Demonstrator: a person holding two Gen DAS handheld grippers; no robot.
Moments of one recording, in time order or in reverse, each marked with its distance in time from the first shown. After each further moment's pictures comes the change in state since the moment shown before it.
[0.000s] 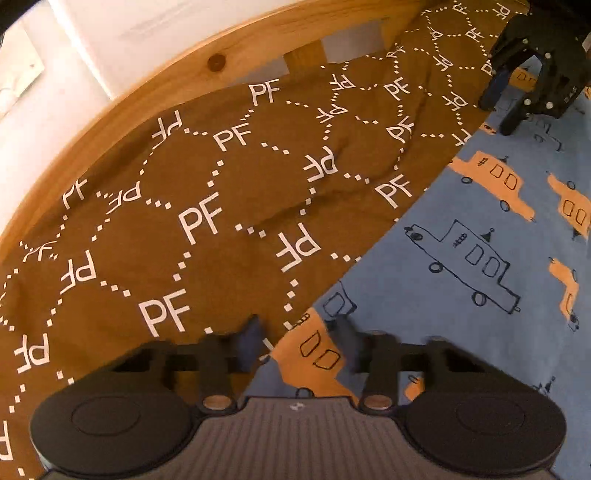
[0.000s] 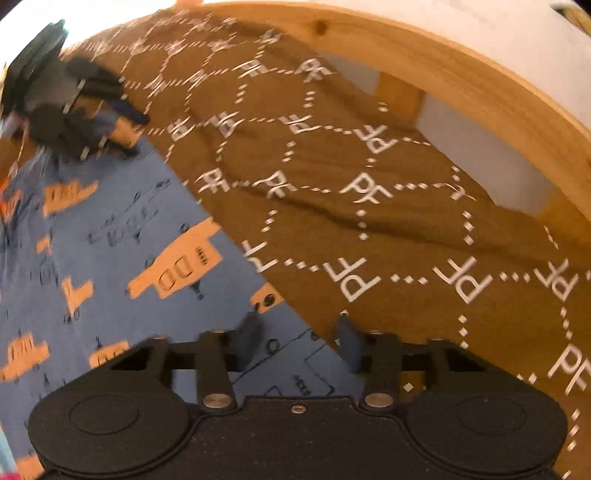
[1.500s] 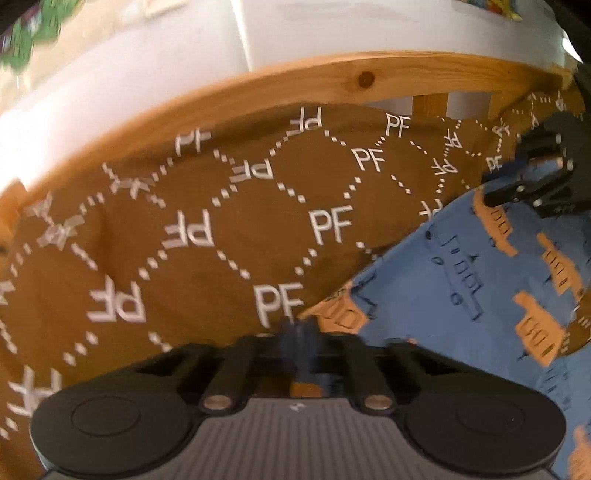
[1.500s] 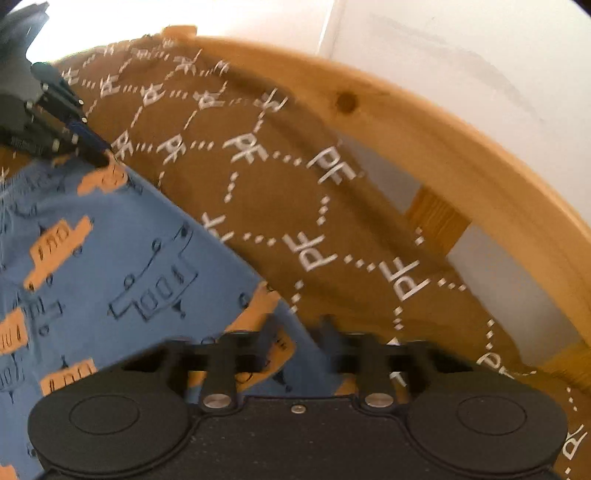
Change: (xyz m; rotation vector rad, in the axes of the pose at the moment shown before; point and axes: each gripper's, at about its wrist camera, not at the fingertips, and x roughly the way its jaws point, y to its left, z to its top) left arm -0.030 0.076 -0.005 -0.370 -0.011 0.011; right arm 0.054 0.036 0.092 -0.030 -0.147 -0.132
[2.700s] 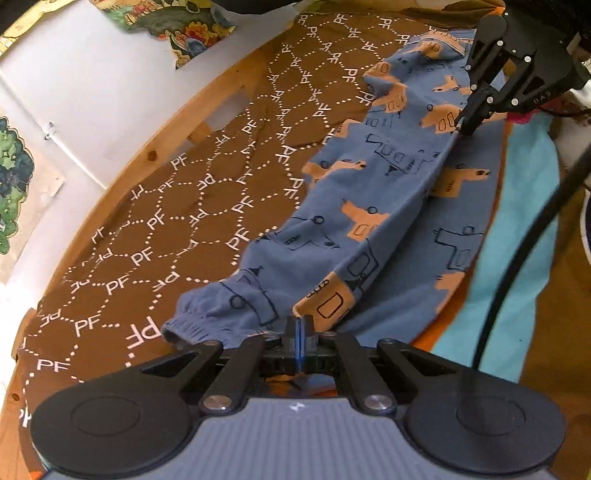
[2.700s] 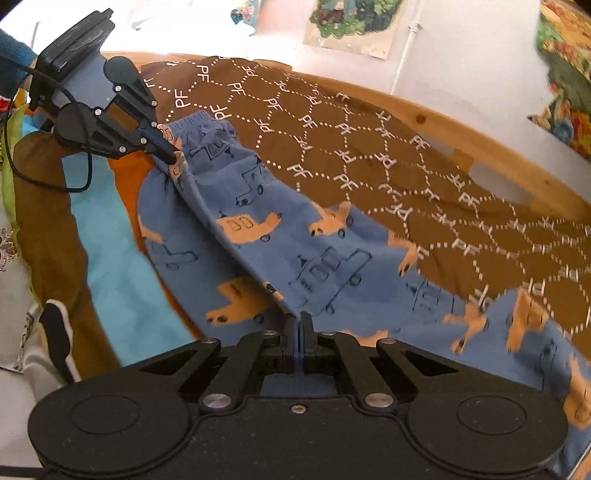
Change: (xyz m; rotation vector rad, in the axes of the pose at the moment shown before) left arm -0.116 -0.128 -0.242 0.709 -0.253 0.032; right arm -0.169 0.297 -0.214 0.099 -0.195 -0.125
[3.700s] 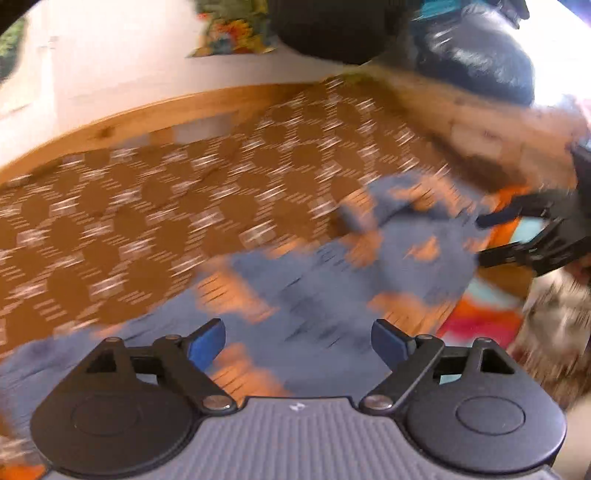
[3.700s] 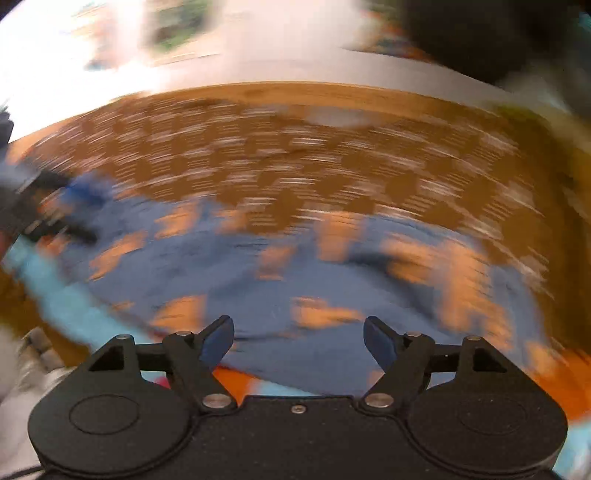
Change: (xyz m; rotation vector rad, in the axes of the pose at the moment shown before) left arm 0.029 -0.025 0.115 -0.520 -0.162 -0.318; right arm -0.099 -0.103 -0.045 0.448 0.064 -0.261
